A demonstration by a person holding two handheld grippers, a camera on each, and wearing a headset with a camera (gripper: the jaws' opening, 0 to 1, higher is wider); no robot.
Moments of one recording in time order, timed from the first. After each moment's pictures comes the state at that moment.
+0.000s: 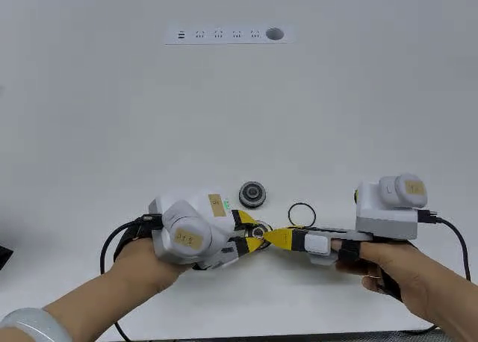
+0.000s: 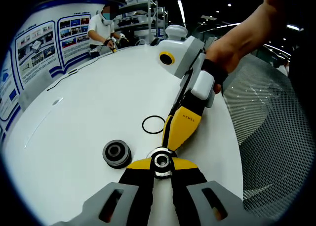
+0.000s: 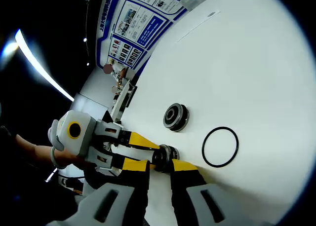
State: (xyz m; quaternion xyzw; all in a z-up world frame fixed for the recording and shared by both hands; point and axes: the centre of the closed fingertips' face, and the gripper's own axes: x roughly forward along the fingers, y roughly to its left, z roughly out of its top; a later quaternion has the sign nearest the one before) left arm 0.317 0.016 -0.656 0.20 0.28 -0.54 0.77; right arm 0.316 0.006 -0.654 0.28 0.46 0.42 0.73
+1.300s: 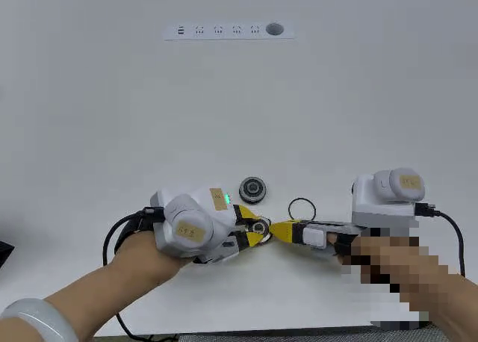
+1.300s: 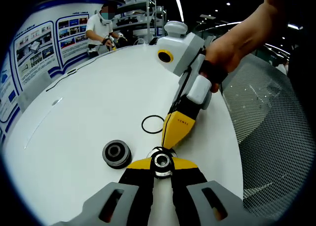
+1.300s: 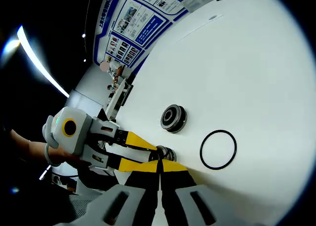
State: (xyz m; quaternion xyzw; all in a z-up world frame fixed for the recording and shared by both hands) left arm 0.317 0.016 -0.655 0.20 0.28 -0.55 0.76; right arm 0.318 0.007 -0.654 0.26 0.46 0.41 0.74
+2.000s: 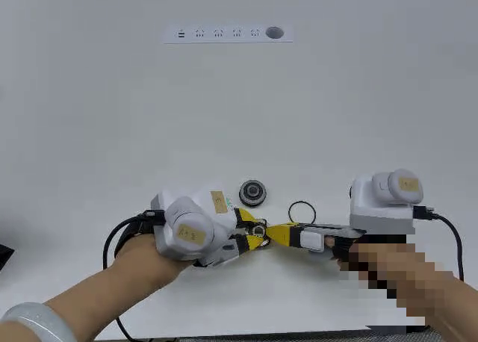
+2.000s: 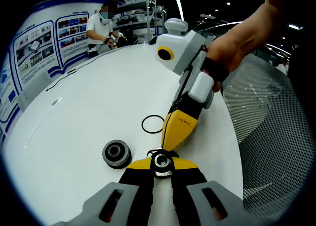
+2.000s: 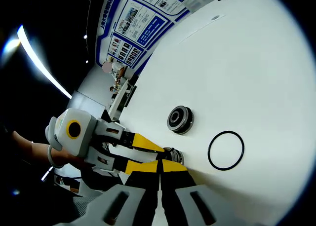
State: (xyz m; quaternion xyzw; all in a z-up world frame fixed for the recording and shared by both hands) left arm 0.317 0.016 -0.655 0.21 0.28 -0.55 0.76; right arm 0.317 0.014 -0.647 0.27 0.45 0.42 0.74
